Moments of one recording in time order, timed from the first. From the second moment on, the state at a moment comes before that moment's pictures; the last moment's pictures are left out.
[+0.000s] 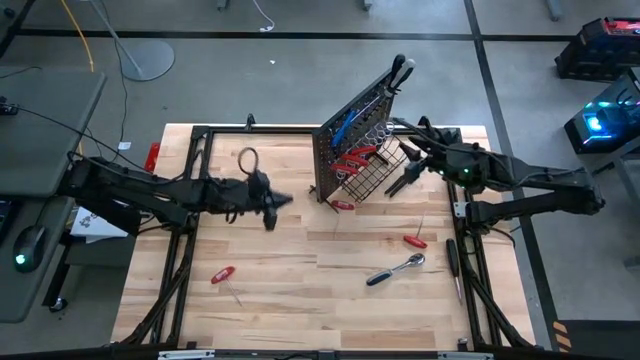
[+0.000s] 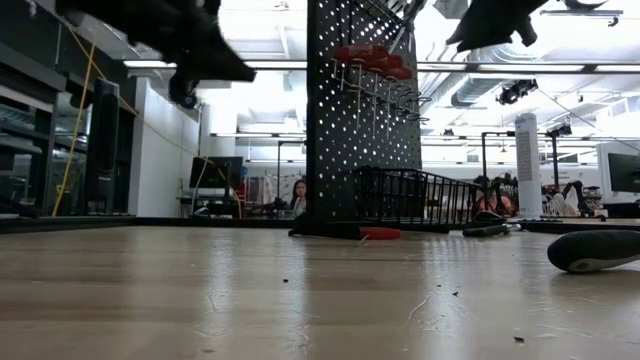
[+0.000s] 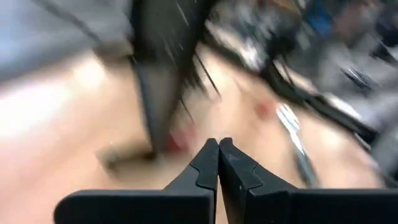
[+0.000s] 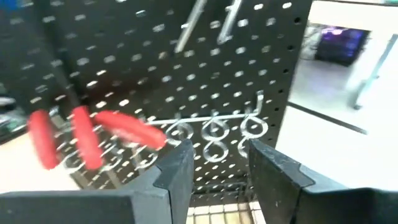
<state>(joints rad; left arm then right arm) -0.09 1.07 0.64 0.02 -0.35 -0.53 -0.08 0.83 0.91 -0.48 0.69 0.31</state>
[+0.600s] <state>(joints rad) -0.78 1.32 0.80 -0.64 0.16 -0.84 0.10 0.79 0.91 -0.60 0.69 0.41</state>
